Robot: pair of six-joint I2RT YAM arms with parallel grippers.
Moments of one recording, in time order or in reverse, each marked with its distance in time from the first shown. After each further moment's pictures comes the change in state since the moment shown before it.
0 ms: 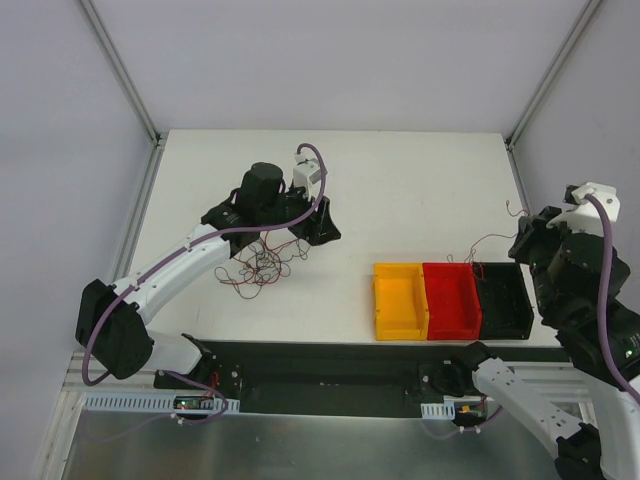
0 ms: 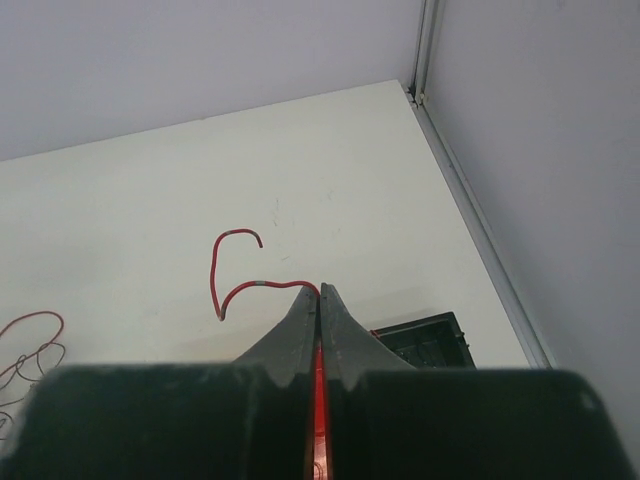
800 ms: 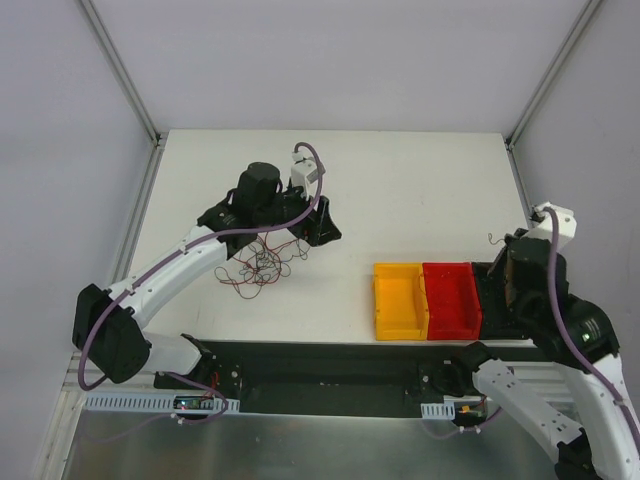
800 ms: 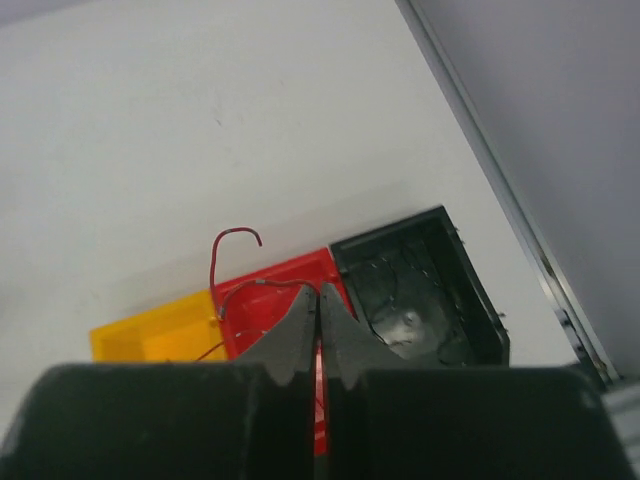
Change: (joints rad) left arm 0.000 -0.019 0.000 -0.001 0.001 -0.002; right arm 0.000 -0.074 -0.213 -0.074 0.019 0.169
